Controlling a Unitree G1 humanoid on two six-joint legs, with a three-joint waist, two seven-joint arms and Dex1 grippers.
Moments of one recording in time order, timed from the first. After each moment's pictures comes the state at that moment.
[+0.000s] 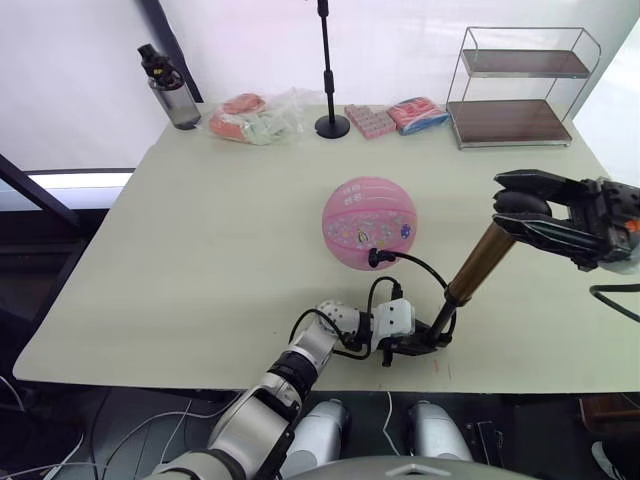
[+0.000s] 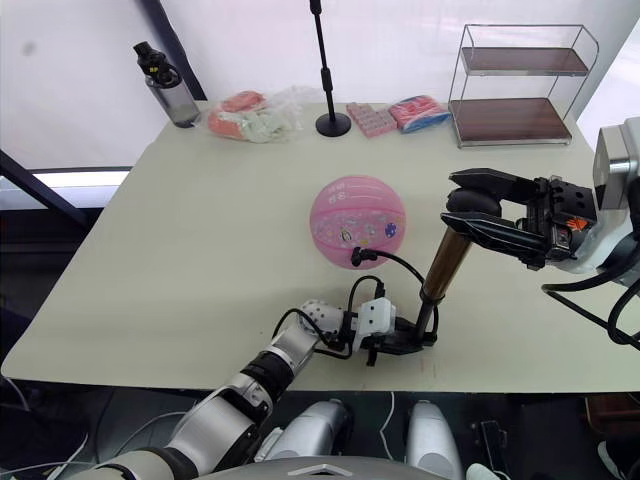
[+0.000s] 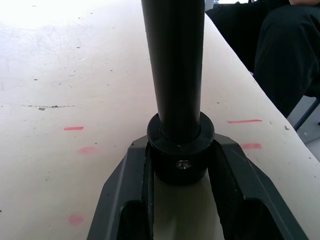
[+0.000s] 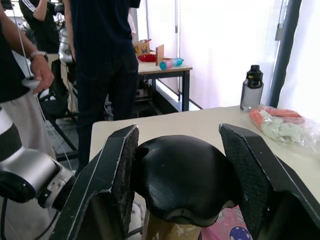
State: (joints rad) left arm -0.49 0.05 -0.44 0.79 0.10 -0.38 -1.11; right arm -0.26 -0.89 -0.39 -0.46 1.14 0.58 0.98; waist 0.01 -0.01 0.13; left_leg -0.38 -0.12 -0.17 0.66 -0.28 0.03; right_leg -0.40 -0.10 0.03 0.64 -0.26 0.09
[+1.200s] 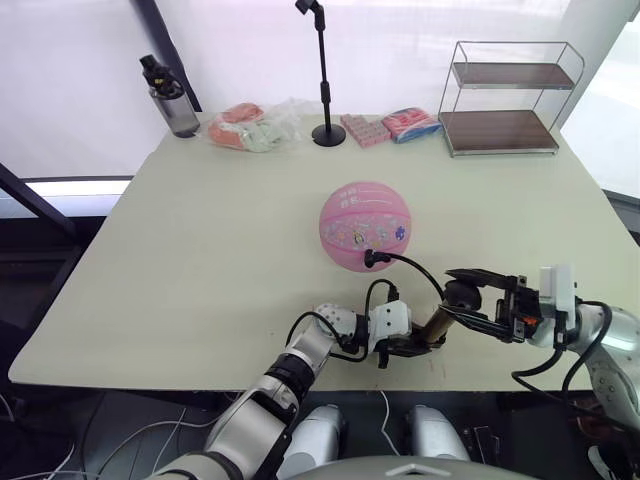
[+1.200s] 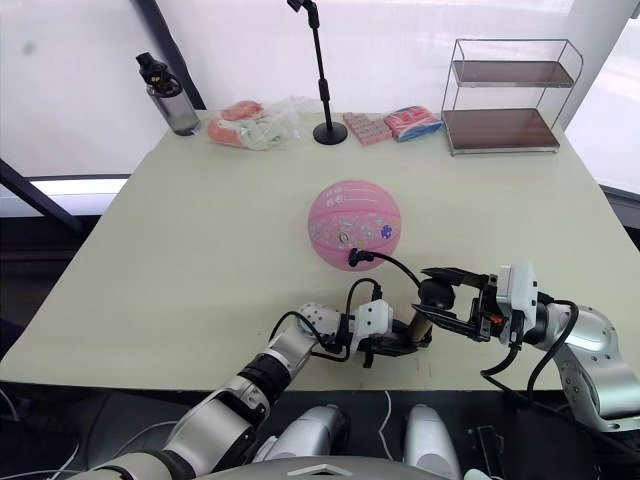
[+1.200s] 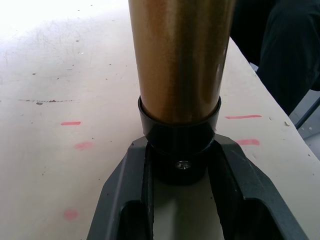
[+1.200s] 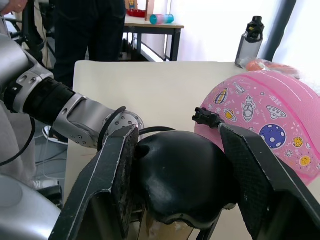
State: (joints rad) left arm -0.47 0.06 -0.44 0.78 0.11 -0.35 -1.09; right arm 0.06 -0.65 -0.08 -0.29 0.61 0.03 1.13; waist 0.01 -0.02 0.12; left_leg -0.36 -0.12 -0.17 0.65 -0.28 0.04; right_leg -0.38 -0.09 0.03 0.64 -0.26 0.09
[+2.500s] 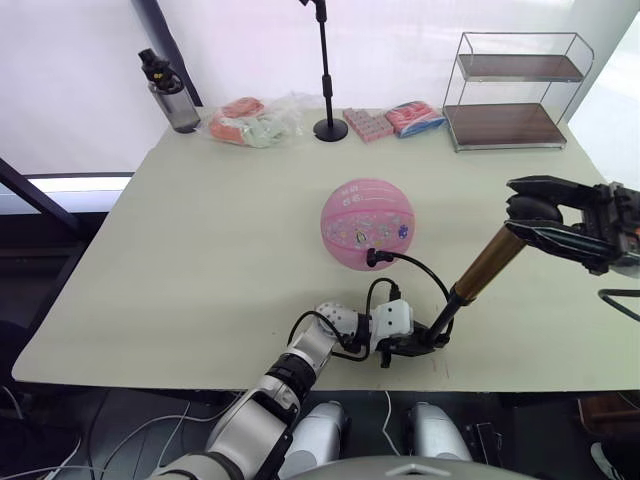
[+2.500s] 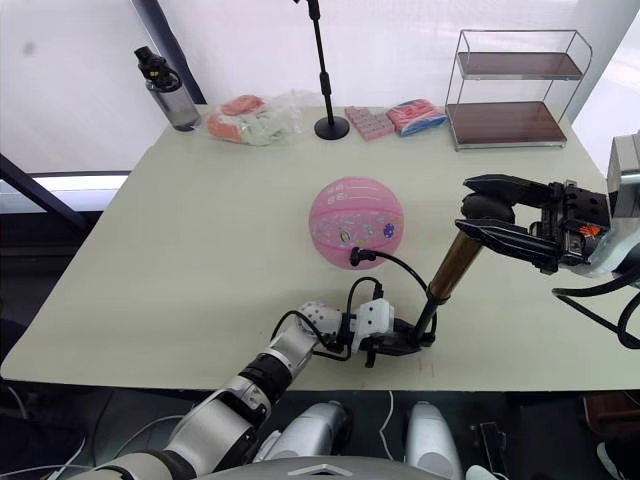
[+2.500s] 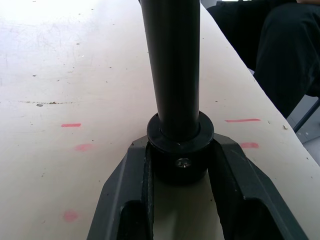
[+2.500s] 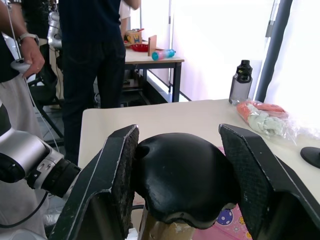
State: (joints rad) left arm -0.47 0.06 -0.45 0.77 0.10 -0.35 -1.10; right arm -0.22 -0.92 -0.41 -0.44 1.08 0.55 1.04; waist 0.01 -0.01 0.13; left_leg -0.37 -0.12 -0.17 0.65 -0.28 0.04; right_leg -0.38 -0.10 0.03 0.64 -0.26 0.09
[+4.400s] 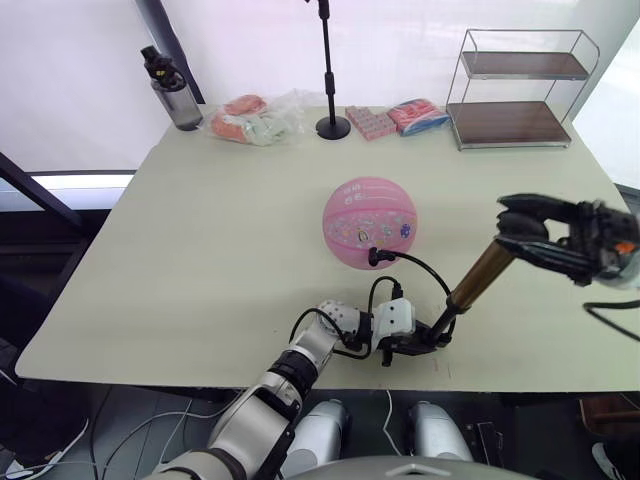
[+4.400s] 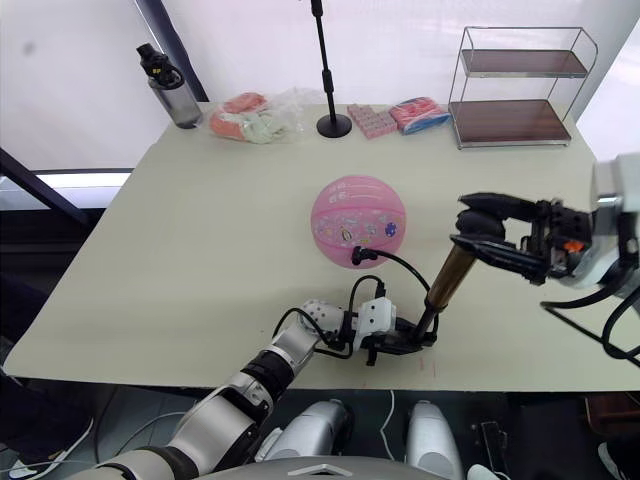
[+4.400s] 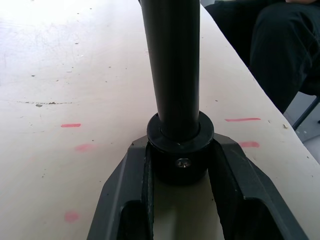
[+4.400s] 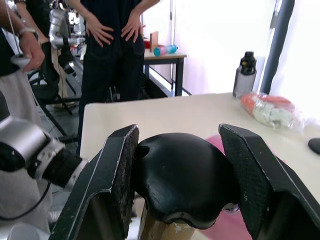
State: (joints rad) left arm -0.49 0.05 -0.44 0.79 0.10 -0.36 -1.11; right arm -0.22 -0.92 -0.40 -0.41 1.09 0.52 1.05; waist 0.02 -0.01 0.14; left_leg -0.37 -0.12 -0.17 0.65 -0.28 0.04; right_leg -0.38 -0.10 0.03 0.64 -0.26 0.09
